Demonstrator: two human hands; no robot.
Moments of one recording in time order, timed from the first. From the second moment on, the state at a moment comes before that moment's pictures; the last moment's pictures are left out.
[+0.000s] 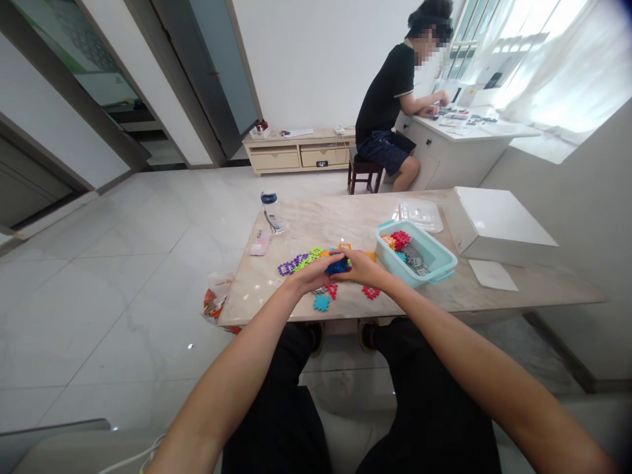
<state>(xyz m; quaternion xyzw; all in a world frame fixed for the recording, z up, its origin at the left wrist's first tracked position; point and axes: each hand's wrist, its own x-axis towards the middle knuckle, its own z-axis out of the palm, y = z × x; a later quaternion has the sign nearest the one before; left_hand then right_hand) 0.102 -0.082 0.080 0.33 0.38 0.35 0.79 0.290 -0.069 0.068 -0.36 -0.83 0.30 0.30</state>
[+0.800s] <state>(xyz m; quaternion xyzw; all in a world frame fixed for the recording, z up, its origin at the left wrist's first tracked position) 0.085 -0.073 0.074 0.38 0.36 0.32 0.79 0.300 -0.079 0.084 -0.33 -0.83 0.30 0.32</state>
